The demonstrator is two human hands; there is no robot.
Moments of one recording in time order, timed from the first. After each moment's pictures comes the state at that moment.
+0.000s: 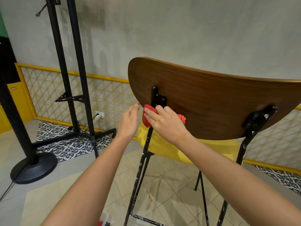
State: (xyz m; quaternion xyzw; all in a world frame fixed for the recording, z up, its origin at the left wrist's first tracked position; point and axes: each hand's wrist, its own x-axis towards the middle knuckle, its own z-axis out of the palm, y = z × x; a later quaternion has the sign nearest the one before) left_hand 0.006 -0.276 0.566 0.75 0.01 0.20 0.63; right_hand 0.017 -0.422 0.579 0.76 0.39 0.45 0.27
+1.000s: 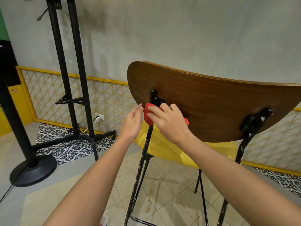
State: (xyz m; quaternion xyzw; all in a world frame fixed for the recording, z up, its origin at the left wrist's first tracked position) left_hand 0.006 -0.283 0.570 0.75 -0.01 0.19 0.64; right_hand 0.013 -0.428 0.590 0.77 0.36 0.49 0.18
